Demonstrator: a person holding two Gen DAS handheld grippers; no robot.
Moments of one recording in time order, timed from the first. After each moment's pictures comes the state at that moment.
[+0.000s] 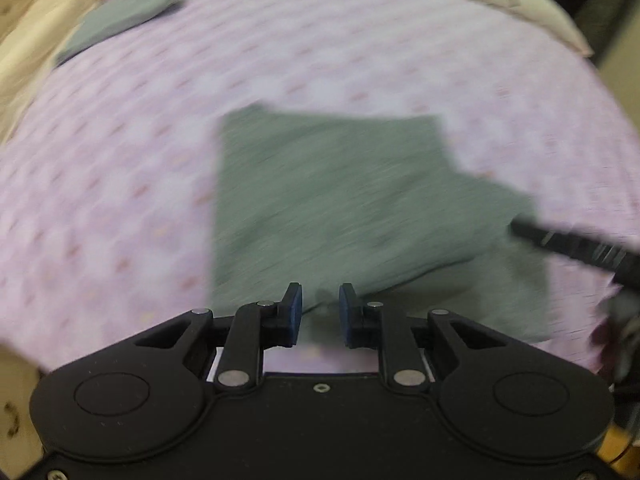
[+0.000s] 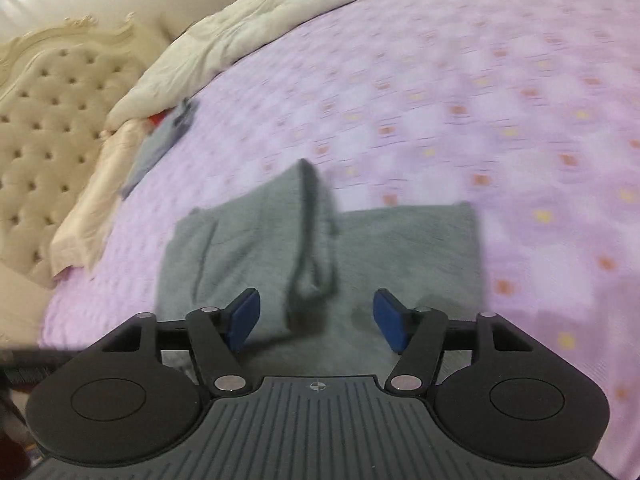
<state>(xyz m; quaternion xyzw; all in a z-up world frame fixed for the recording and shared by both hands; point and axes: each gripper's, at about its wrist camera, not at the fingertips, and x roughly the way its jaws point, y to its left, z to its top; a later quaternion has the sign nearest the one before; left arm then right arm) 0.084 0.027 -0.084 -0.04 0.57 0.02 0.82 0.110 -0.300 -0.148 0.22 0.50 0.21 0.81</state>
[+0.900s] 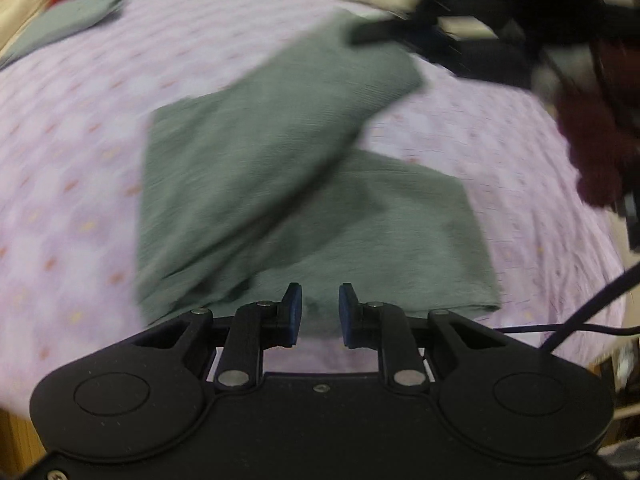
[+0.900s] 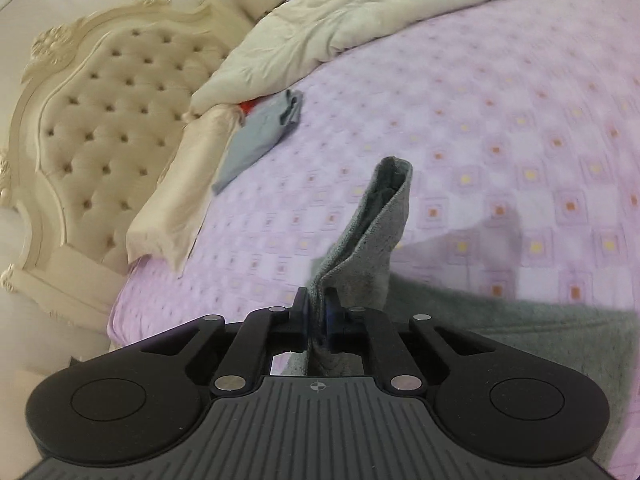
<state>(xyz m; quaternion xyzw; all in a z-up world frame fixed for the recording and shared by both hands) 0.054 -0.003 -0.101 -0.07 0.51 -0.13 0.85 0.143 -0.217 -0.048 0.23 0.50 0.31 0.78</state>
